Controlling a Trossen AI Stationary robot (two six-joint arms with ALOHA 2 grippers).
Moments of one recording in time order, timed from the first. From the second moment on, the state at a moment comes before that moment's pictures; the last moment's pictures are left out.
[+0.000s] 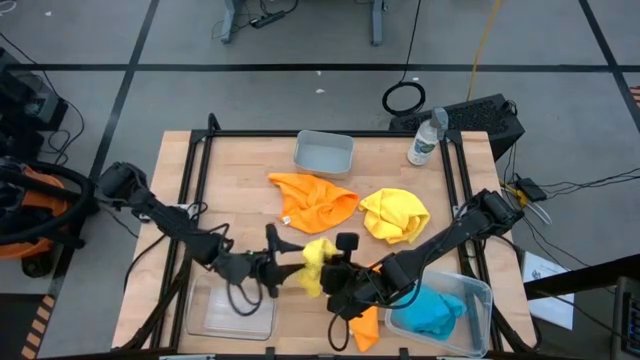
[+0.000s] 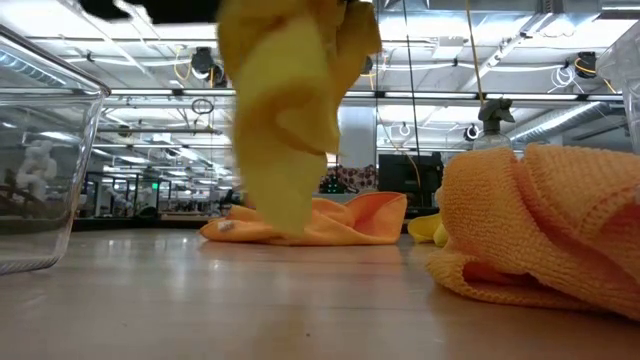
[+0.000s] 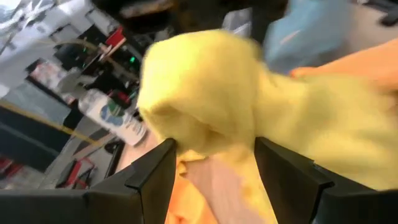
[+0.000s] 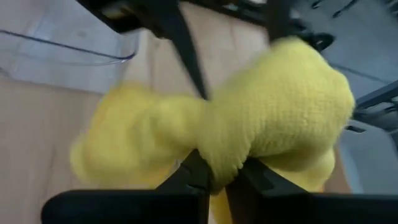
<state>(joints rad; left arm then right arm) -0.58 1.46 0.75 0.39 -0.71 0.45 0.53 1.91 1.62 -0.63 0.74 0.25</state>
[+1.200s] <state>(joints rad) -0.52 1.41 0.75 0.48 -0.52 0.11 0.62 1.75 1.63 -0.64 1.10 0.20</state>
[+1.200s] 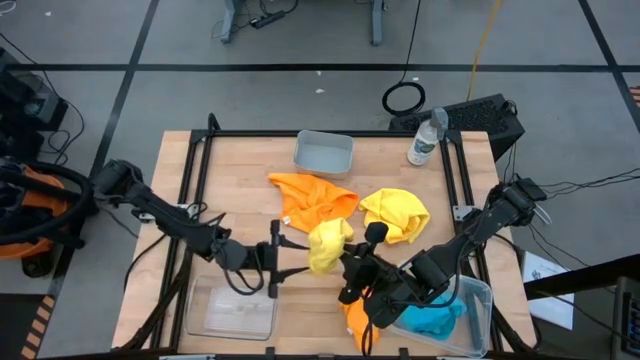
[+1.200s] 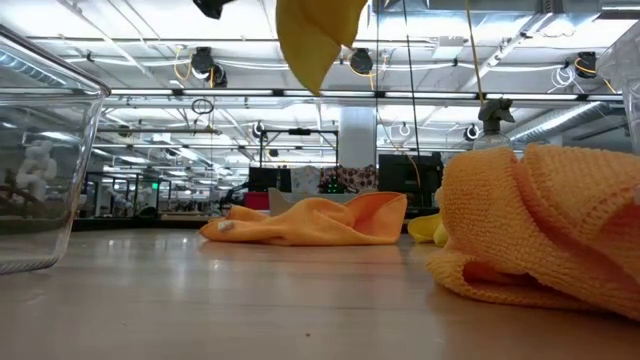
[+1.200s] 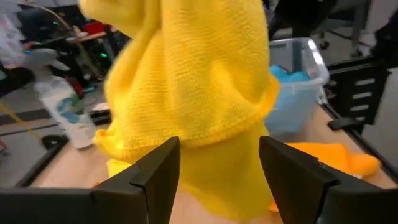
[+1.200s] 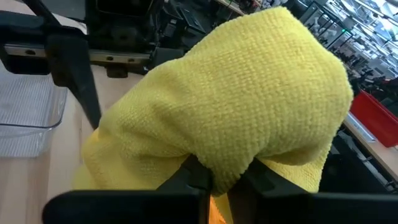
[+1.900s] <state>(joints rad) -0.44 1.54 0.75 0.76 -0.41 0.33 0.62 1.75 1.63 -0.65 1.06 0.26</state>
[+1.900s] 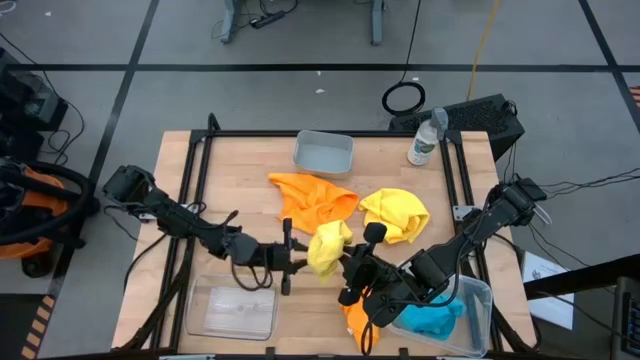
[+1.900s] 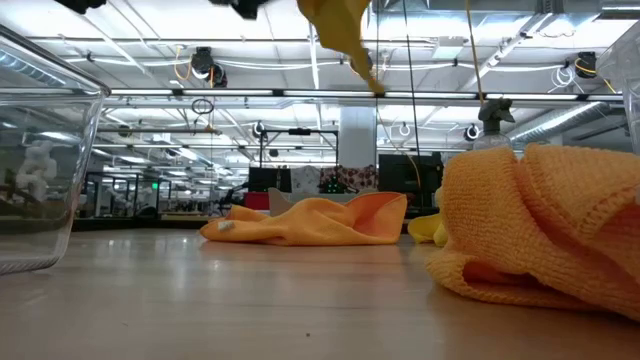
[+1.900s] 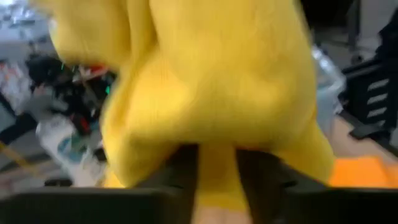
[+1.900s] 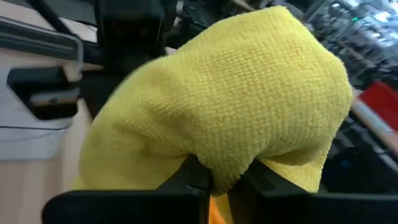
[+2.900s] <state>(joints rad) -0.48 1.54 0.75 0.94 -0.48 0.48 0.58 1.83 1.62 -0.59 0.91 0.41</state>
